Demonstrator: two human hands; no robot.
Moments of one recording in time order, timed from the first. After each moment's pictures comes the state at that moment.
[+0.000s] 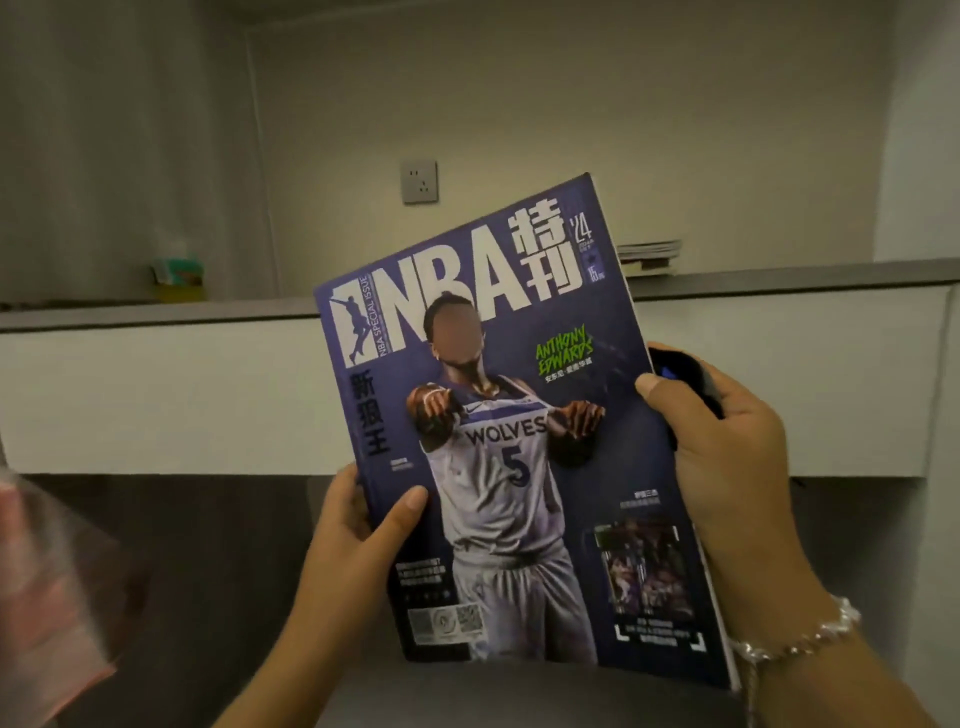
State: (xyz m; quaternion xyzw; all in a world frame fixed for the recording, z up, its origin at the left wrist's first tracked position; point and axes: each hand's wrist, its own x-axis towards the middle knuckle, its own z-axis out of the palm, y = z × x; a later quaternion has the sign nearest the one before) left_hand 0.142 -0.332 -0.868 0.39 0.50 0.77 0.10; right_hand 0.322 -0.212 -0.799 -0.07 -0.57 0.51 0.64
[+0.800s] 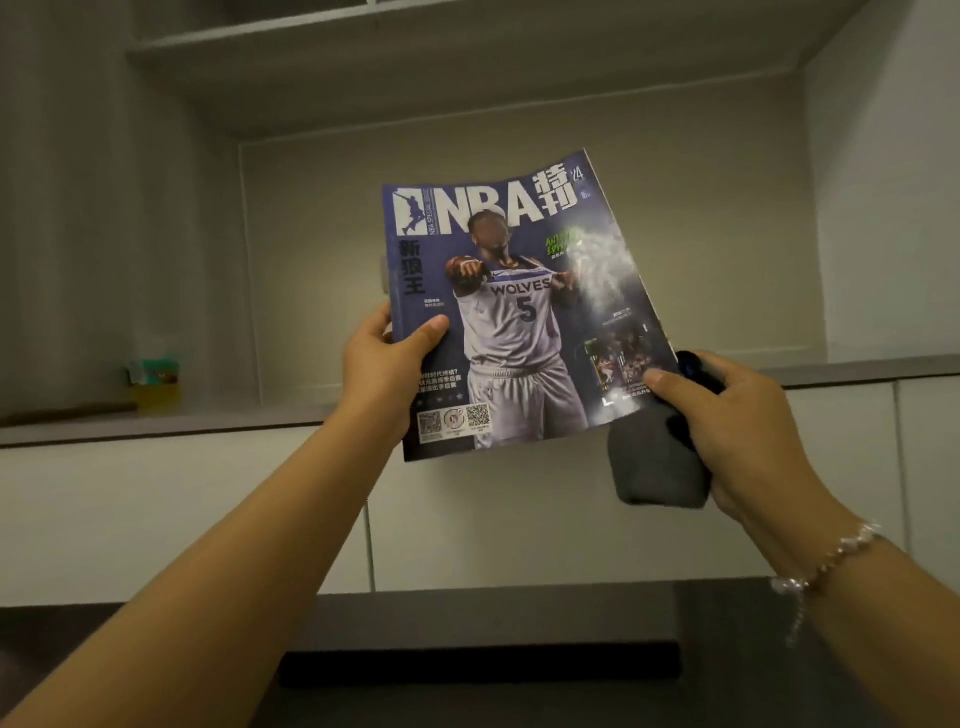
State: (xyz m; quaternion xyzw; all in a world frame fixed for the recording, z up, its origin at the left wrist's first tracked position) left_hand 0.124 -0.243 -0.667 0.41 0.48 0.78 0.03; right_hand 0.332 -0.140 -0.722 -0.15 -0.62 0.40 0.66
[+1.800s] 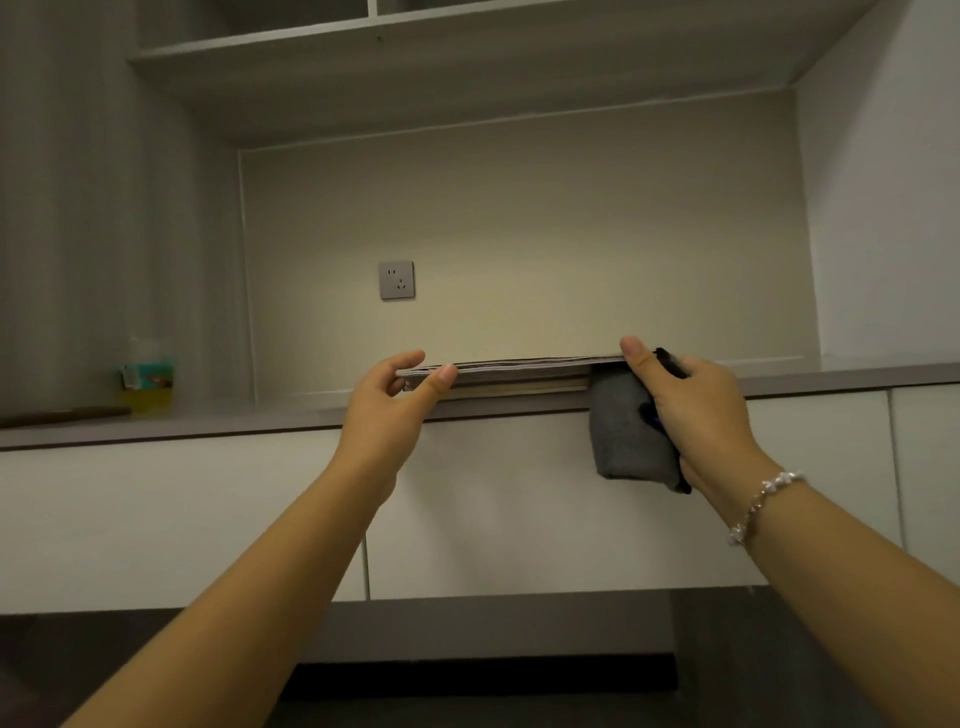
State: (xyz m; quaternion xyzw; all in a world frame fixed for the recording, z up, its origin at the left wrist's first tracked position) left_hand 0.110 -0.242 -0.705 0.44 0.56 0.71 0.00; right_hand 0.308 -0.112 -0.707 -0.22 -0.60 0.41 0.65
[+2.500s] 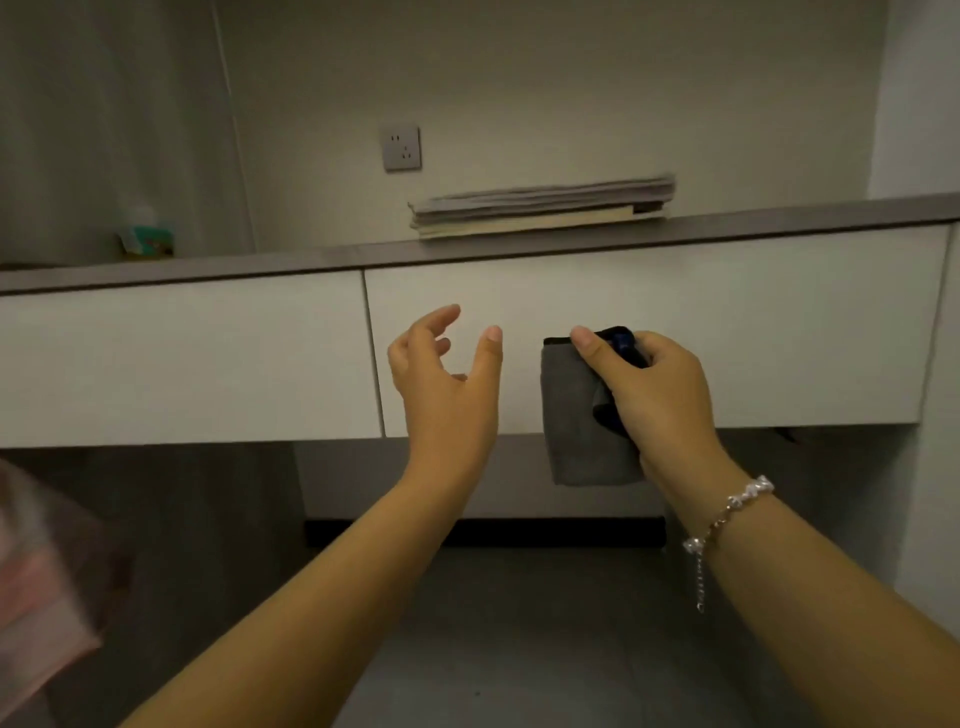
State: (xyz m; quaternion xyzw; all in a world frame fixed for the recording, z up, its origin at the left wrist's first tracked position) left_hand 0.173 -0.249 -0.814 0.41 0.56 0.71 -0.09; right_hand 0.281 -0.158 -0.814 -0.24 -0.64 0.44 0.59
